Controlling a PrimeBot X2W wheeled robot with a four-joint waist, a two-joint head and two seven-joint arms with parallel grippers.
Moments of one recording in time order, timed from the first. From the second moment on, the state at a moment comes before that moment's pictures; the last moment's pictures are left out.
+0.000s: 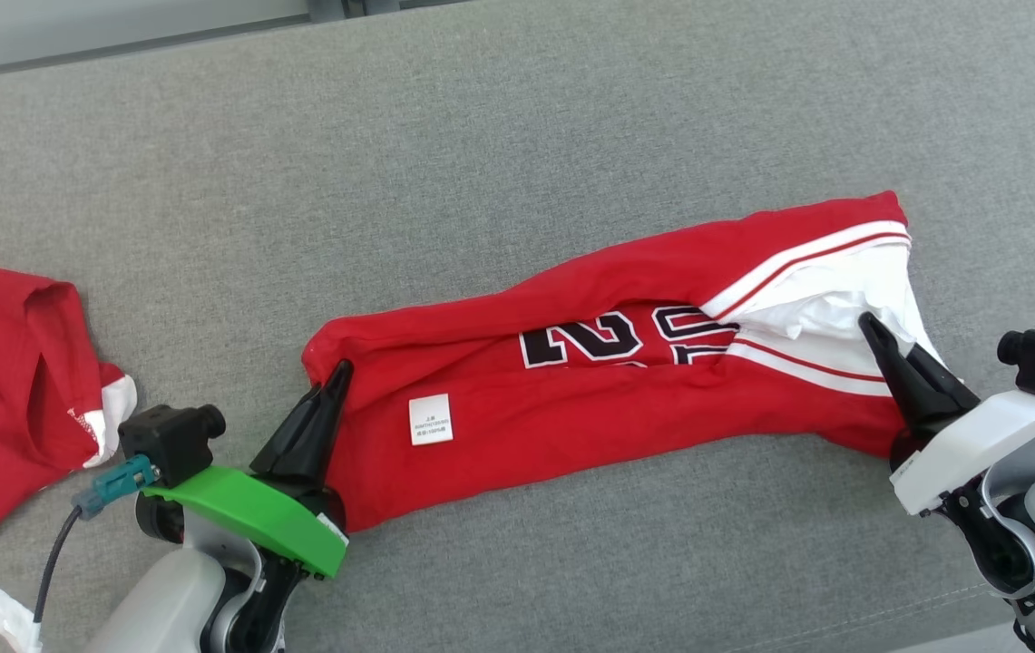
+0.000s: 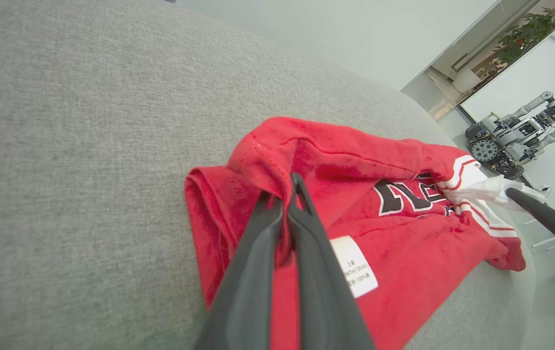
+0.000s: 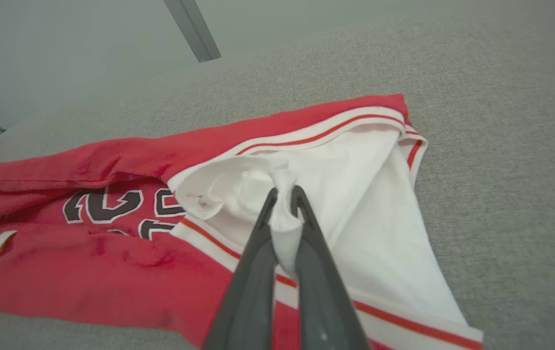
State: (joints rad) left arm -0.32 0.38 -0.58 0.26 -0.95 -0.12 -0.20; right arm -0.30 -0.55 0.42 0.24 0.84 0.13 -0.15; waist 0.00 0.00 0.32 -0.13
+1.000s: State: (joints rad) left arm -0.09 0.37 -0.43 0.09 -0.41 0.12 -0.26; right arm -0.29 -0.51 0.18 0.32 0.60 0.13 0.11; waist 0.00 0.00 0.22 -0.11
